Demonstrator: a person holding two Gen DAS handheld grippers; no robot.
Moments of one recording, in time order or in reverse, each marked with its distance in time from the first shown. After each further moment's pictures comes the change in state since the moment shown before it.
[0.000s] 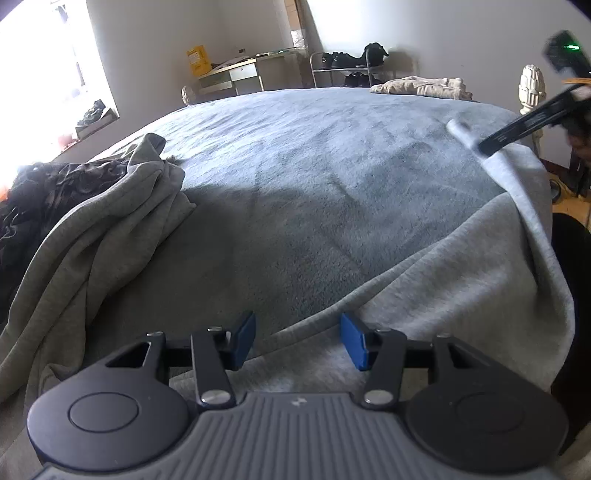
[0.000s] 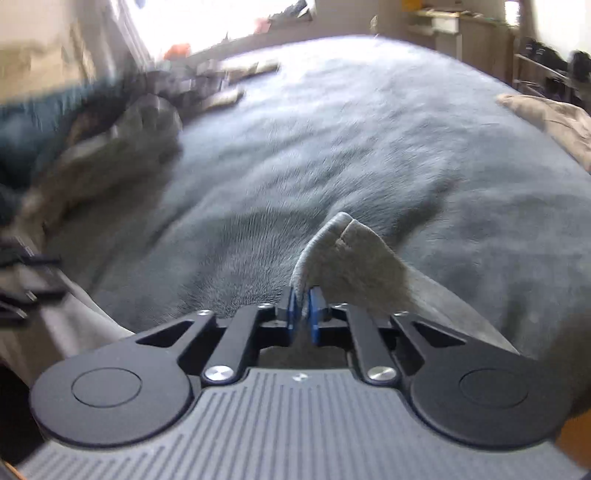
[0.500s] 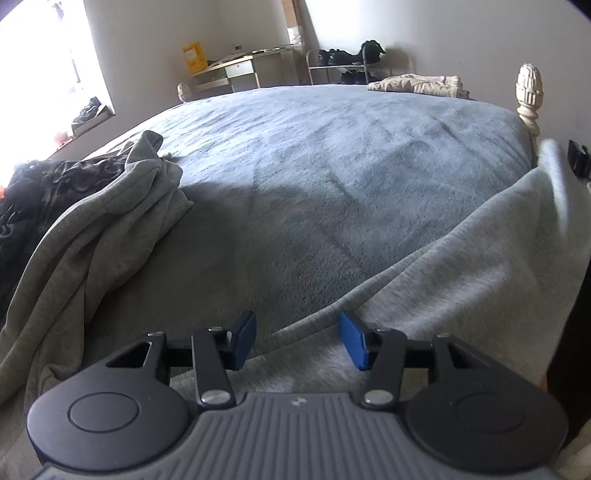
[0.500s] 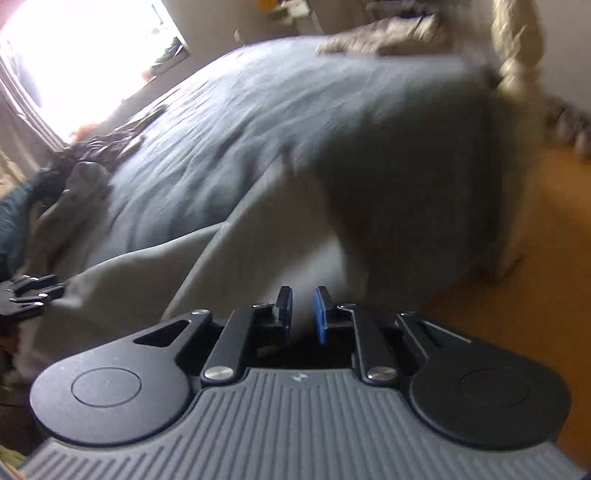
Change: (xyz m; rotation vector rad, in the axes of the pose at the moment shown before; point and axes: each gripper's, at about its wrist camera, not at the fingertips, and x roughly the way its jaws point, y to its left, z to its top) left arm 0.002 0.004 0.003 0.021 0.016 -0.021; right arm -0.154 -0.076 -0.121 0.357 -0.039 -0.184
